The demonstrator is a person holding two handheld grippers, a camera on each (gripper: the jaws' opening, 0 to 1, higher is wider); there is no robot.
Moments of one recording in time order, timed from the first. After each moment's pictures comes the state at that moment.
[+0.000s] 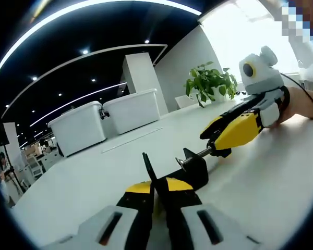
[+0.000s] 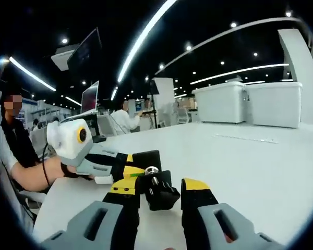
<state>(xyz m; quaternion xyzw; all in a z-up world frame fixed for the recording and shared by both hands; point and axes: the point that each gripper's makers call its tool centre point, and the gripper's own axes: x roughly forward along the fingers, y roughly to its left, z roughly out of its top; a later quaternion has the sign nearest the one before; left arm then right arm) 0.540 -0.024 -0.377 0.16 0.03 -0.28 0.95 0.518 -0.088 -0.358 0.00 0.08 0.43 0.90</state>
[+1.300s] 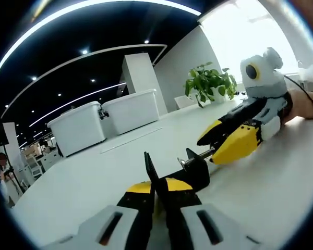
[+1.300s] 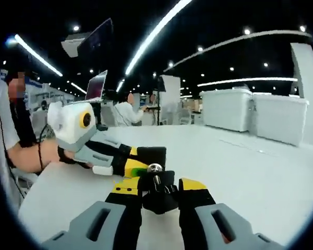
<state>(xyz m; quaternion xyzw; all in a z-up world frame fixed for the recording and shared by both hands) 0.544 -0.021 -0.373 0.16 0.04 -0.29 0.94 0.515 -0.078 -0.356 -0.13 0.00 0.43 0.89</state>
